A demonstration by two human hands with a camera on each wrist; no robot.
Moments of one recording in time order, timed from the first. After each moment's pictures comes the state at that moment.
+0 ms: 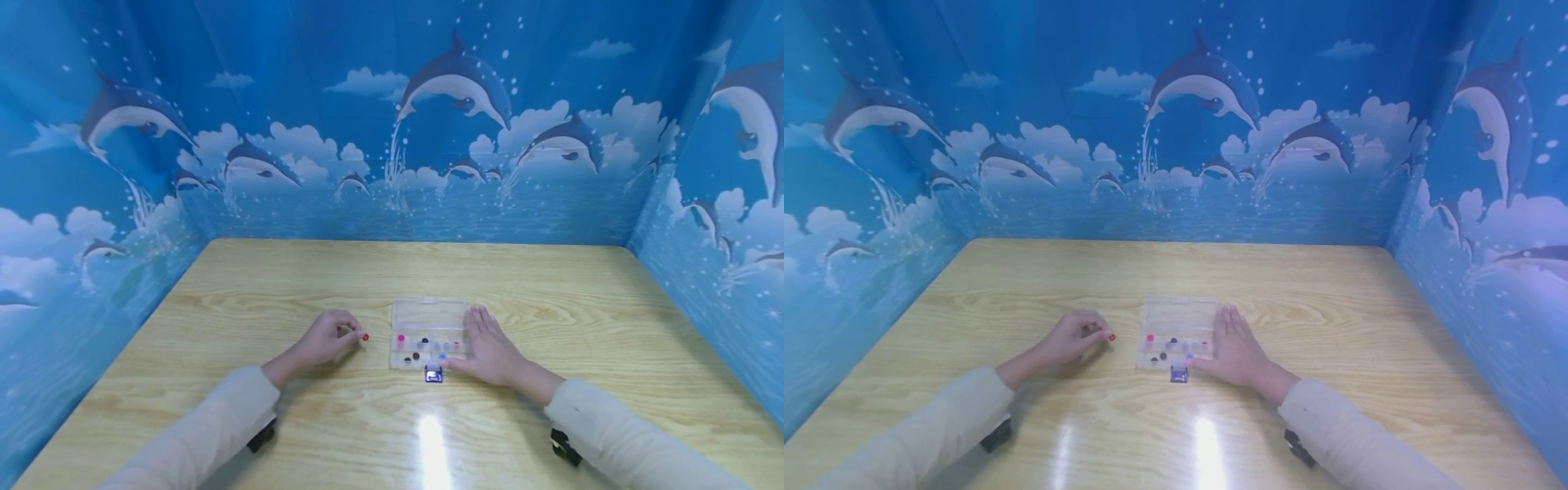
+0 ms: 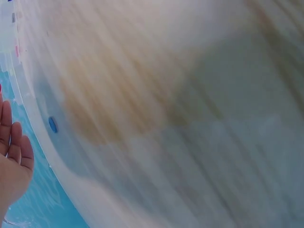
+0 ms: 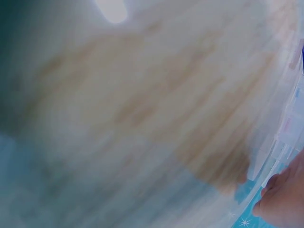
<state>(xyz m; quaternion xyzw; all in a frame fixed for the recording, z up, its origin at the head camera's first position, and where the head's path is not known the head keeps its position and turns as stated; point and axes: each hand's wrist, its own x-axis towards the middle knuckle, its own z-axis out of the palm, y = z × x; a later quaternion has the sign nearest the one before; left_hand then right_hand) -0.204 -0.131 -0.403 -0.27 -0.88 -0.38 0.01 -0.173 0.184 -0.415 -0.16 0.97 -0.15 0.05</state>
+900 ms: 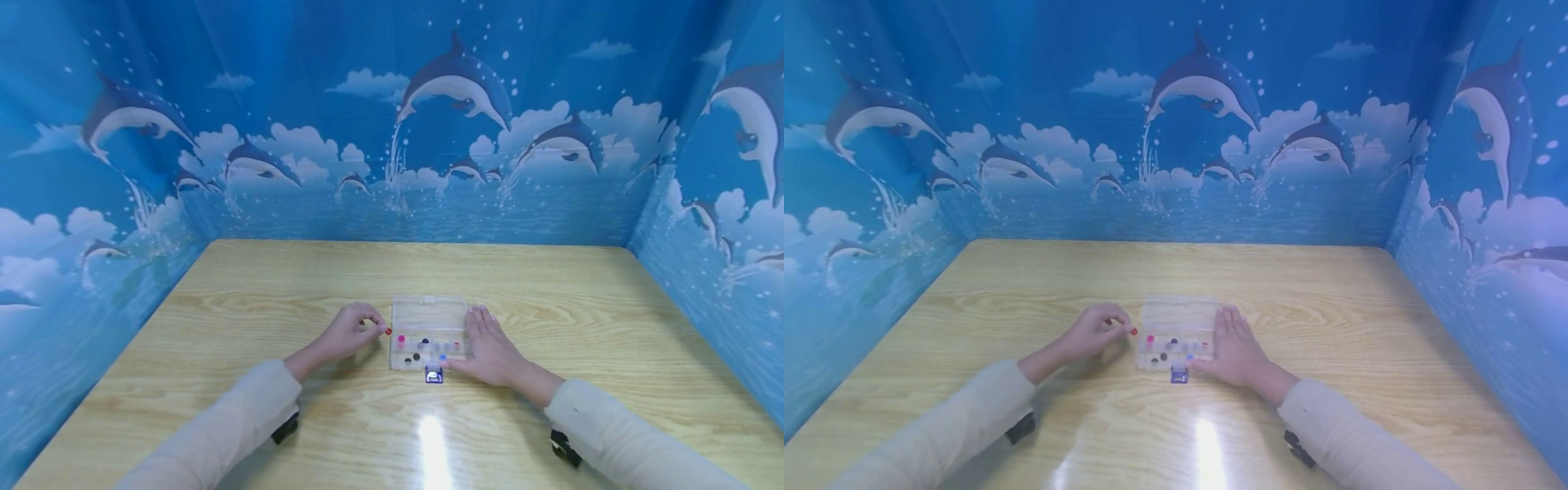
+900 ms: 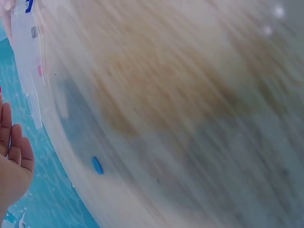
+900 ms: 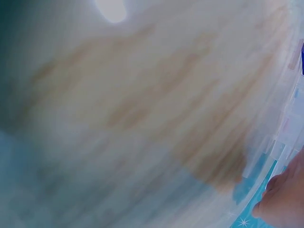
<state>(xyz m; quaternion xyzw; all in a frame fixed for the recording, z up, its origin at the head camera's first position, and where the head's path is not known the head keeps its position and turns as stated) -0.208 -0.095 -0.391 -0.26 -0.89 -0.38 0.00 -0.170 0.182 -0.411 -0.17 0.97 -0.15 0.04</state>
